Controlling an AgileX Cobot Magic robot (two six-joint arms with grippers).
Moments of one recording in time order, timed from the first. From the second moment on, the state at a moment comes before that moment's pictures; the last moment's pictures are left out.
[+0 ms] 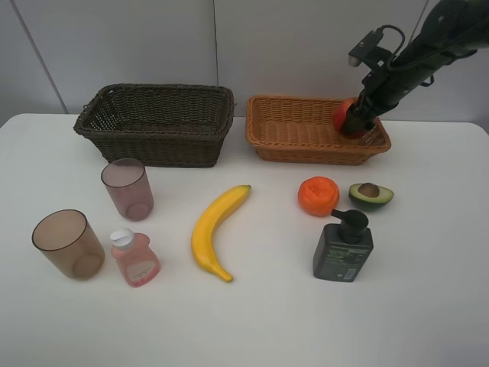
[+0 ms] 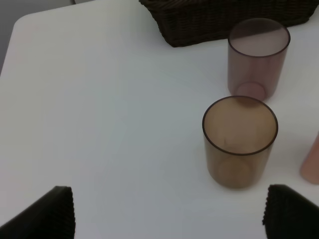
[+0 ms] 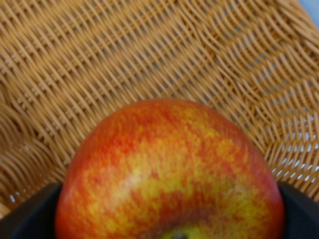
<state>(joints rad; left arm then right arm) -0.12 -0.01 -0.42 0.01 1.08 0.06 0.06 2.09 -1.58 0.24 0.66 -1.07</state>
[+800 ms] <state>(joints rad) -0.12 -0.01 -0.42 0.01 1.08 0.06 0.06 2.09 -1.58 0.25 0.63 -1.07</state>
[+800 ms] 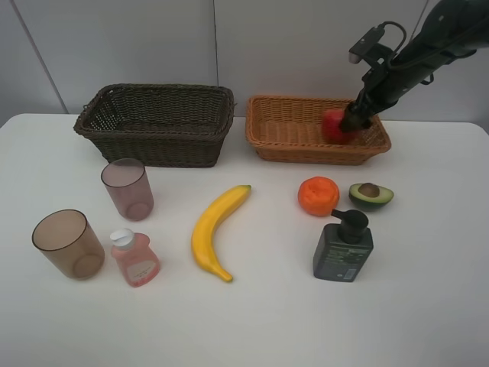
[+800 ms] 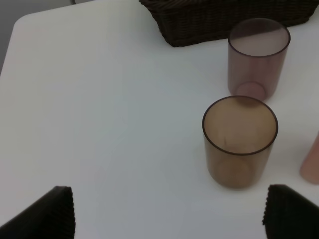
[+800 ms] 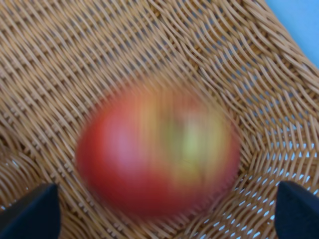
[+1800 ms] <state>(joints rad) -0.12 -0.01 -0.42 0.01 1.08 0.06 0.06 2.06 -1.58 0.26 0.66 -1.07</state>
